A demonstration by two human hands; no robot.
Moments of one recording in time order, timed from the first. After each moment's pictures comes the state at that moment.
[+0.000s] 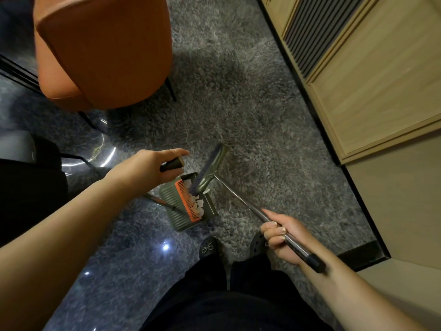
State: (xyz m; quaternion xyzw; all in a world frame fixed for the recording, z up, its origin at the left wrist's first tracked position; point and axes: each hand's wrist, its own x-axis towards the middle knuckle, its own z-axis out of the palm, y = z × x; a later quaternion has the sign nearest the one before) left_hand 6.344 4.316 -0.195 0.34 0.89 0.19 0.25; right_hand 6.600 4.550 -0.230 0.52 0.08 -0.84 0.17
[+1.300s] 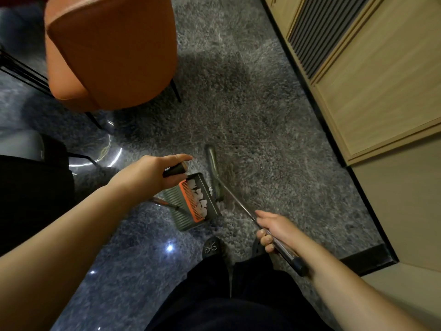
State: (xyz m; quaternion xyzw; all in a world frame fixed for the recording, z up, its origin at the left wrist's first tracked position) left_hand 6.363 4.311 -0.193 0.35 0.88 0.19 0.25; right_hand 6.592 4.536 -0.255 0.52 0.43 -0.69 0.26
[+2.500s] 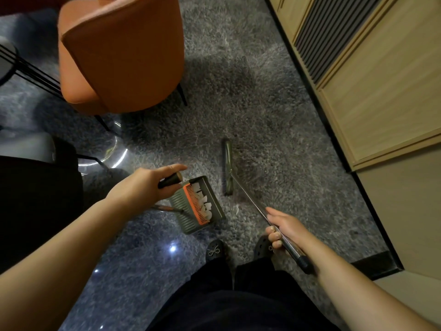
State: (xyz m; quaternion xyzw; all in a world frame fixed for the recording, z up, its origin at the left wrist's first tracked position) left_hand 6.365 4.283 -0.194 0.32 0.89 0.21 0.24; right_hand 6.587 4.555 -0.257 0.53 0.37 -0.73 0.22
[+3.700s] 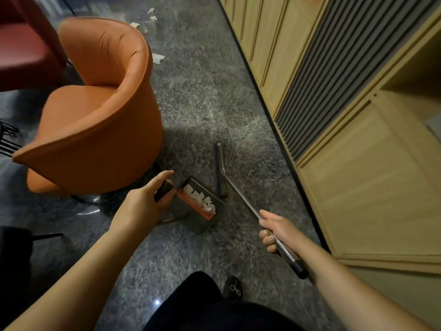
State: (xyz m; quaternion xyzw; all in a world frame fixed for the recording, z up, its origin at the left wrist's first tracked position) left_hand 6.180 4.599 -0.107 0.13 0.94 0.28 0.17; right_hand 6.331 4.869 -0.175 0.46 0.47 -0.73 0.21
